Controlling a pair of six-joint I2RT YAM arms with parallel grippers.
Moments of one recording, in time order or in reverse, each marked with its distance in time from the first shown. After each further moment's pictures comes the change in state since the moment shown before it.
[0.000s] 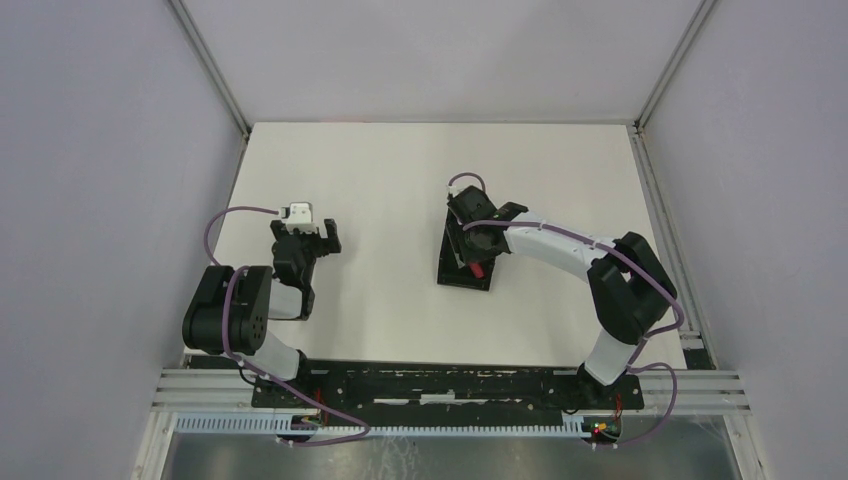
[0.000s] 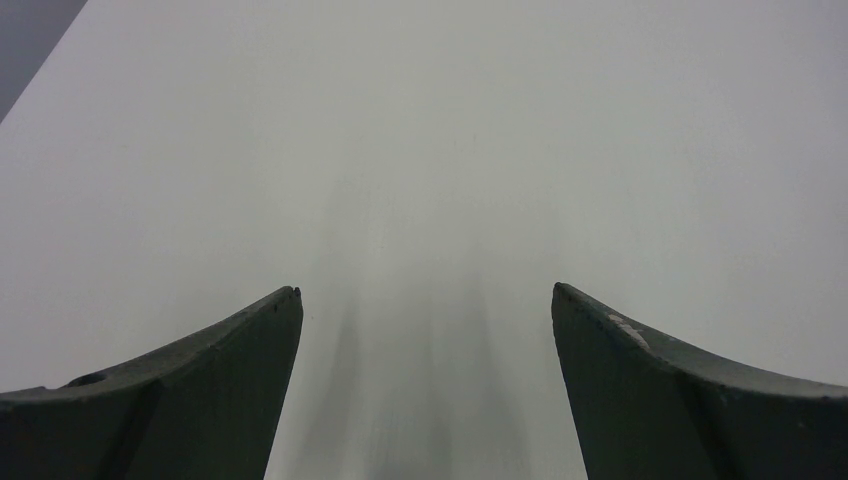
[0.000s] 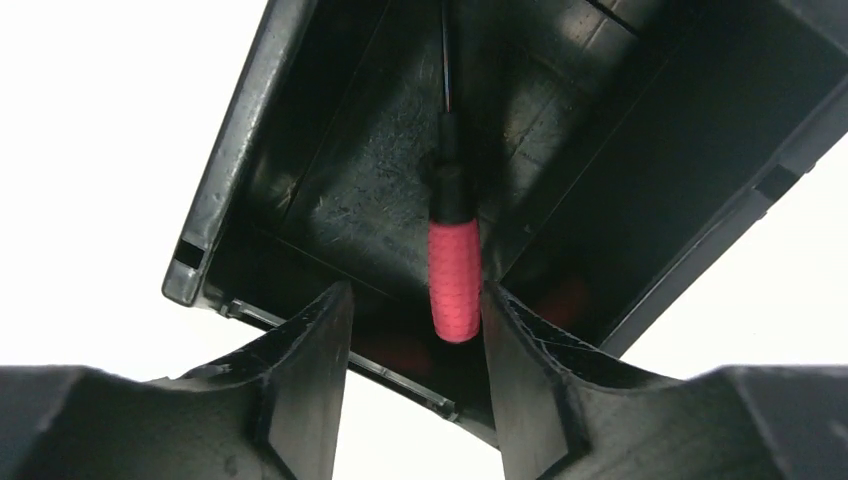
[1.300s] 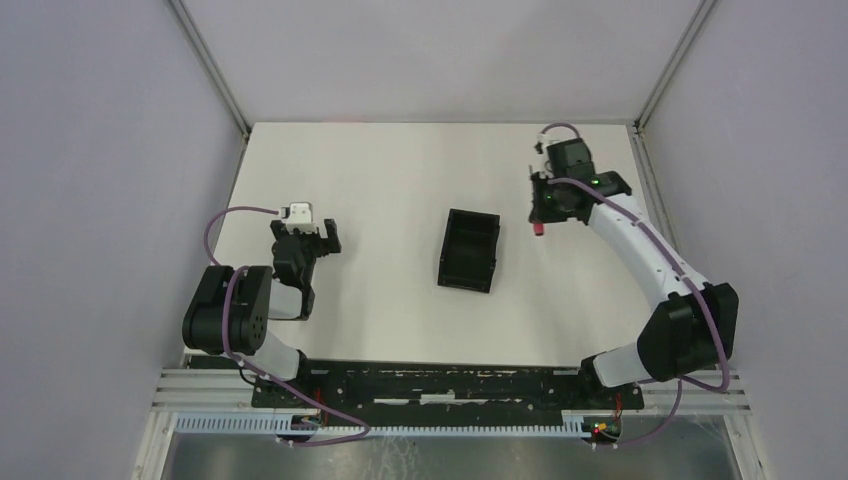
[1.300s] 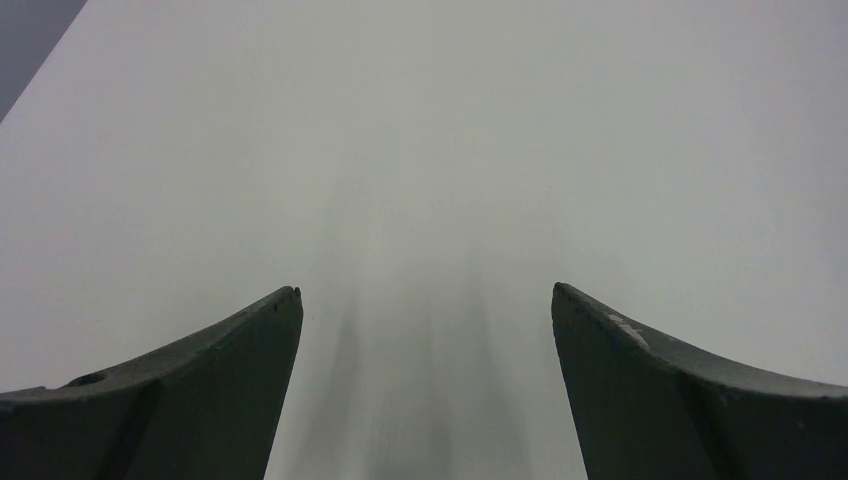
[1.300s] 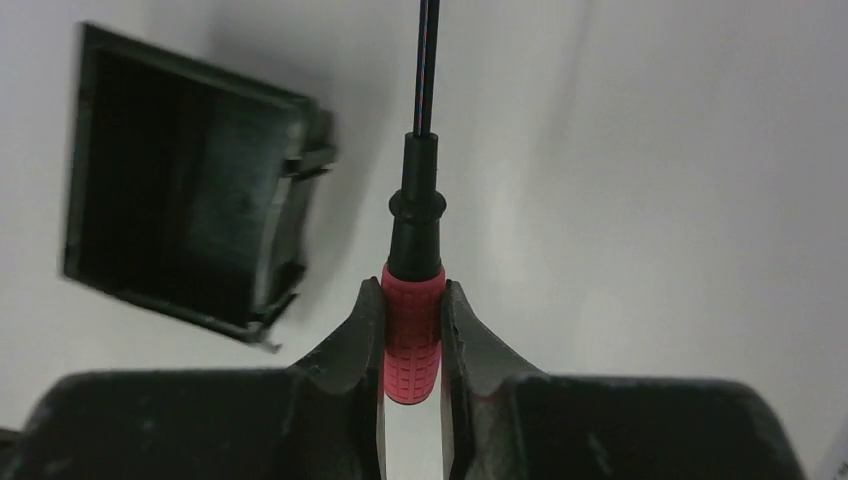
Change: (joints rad) left arm 0.000 0.000 0.000 0.000 0.000 0.000; right arm -0.524 -0.286 0.062 -0.222 -0.114 -0.204
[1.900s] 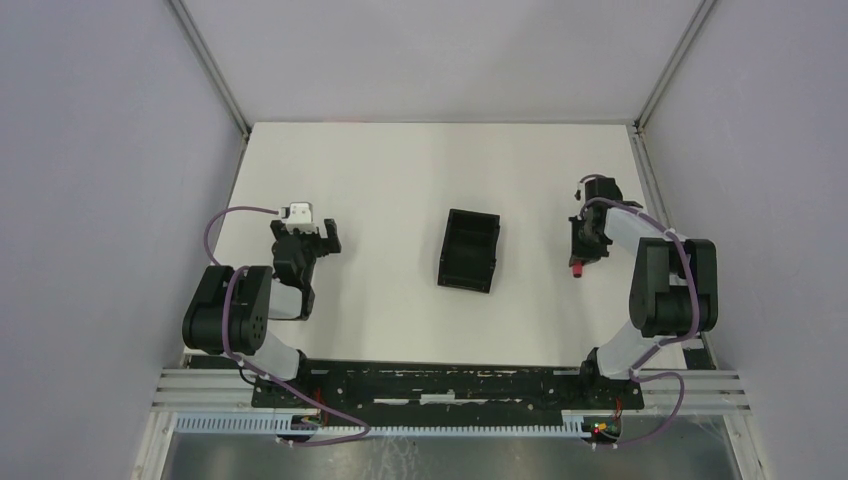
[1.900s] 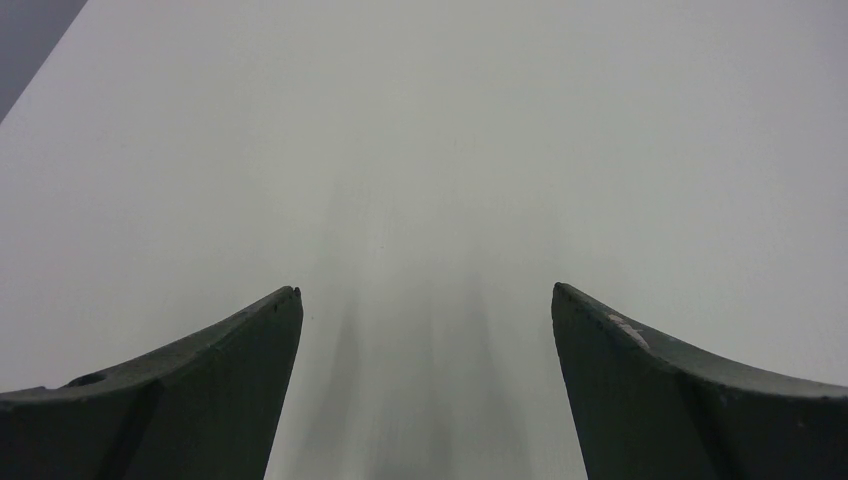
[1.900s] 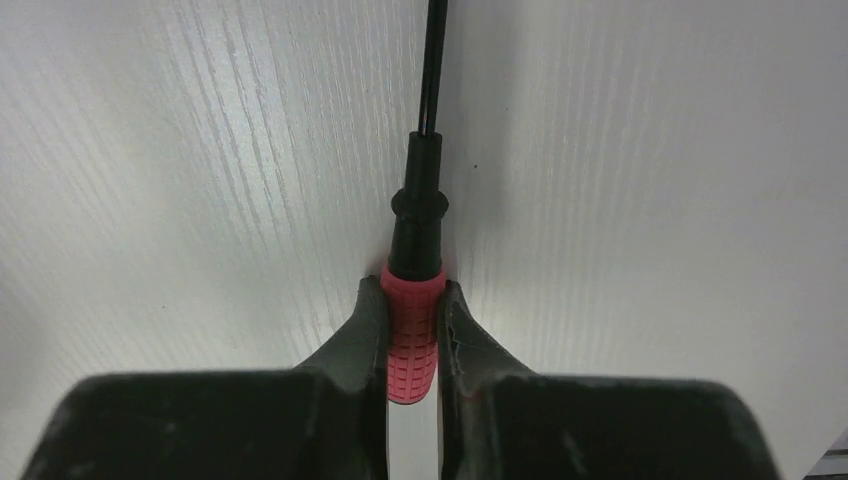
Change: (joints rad) left arm 0.000 0.000 0.000 0.000 0.000 0.000; right arm -0.249 0.211 -0.311 0.241 0.016 -0.117
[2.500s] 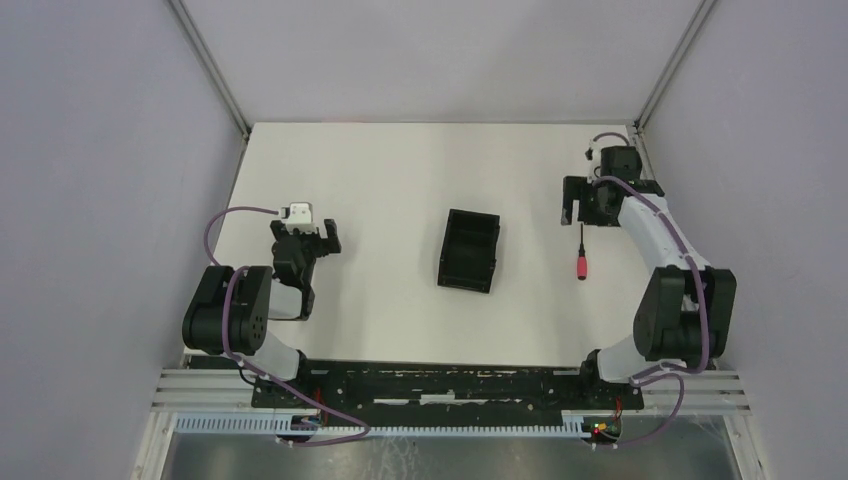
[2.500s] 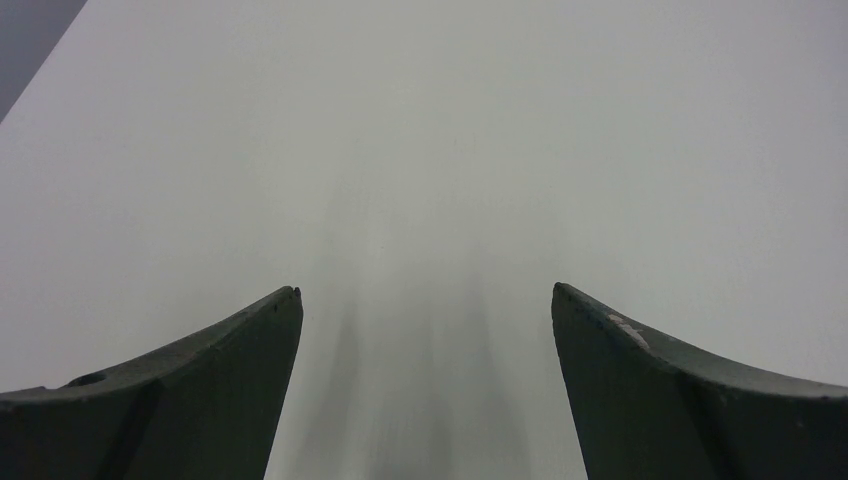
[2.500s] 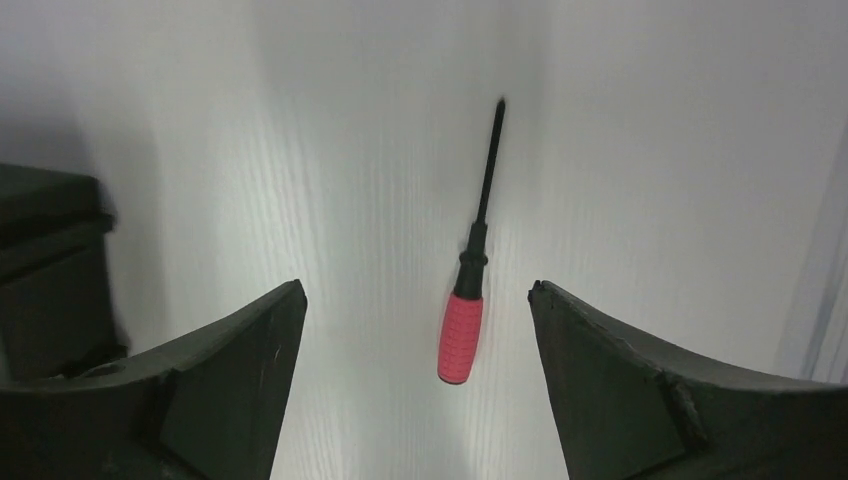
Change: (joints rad) left arm 0.000 0.000 0.000 0.000 0.000 0.000; right arm 0.000 -0.188 0.241 -0.064 -0.080 -0.003
